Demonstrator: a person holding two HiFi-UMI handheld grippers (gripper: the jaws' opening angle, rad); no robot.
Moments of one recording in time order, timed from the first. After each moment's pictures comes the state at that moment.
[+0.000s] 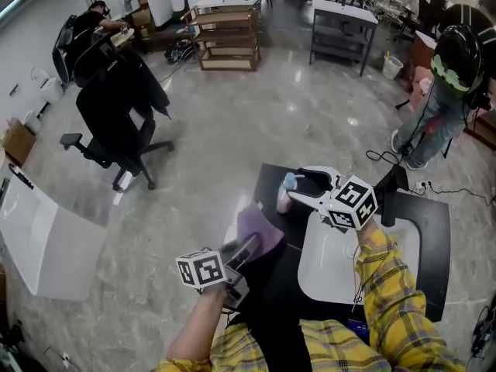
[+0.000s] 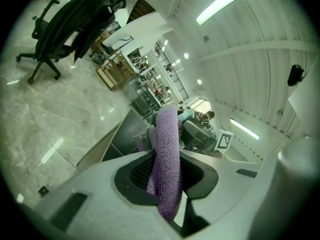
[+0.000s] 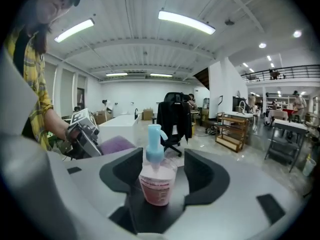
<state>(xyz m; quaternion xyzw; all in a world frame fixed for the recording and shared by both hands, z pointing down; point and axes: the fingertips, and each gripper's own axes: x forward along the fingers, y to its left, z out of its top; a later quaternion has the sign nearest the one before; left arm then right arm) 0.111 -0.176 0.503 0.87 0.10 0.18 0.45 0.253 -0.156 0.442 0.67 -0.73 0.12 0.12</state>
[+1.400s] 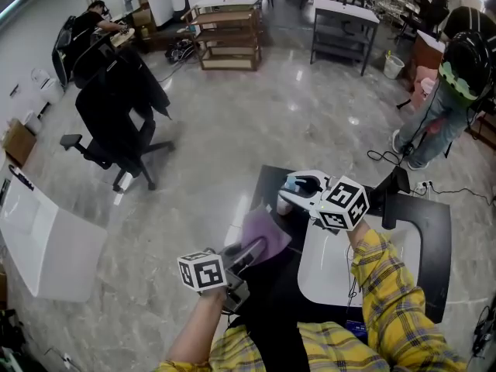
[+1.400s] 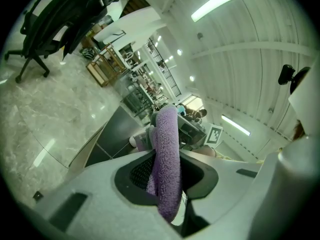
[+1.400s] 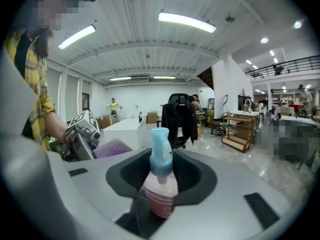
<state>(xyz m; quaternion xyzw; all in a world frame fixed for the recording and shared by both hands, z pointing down) 0.118 -0.165 0.491 0.87 0.15 0.18 0.44 0.242 -0.184 0.442 0.65 -0.75 0.12 0.10</state>
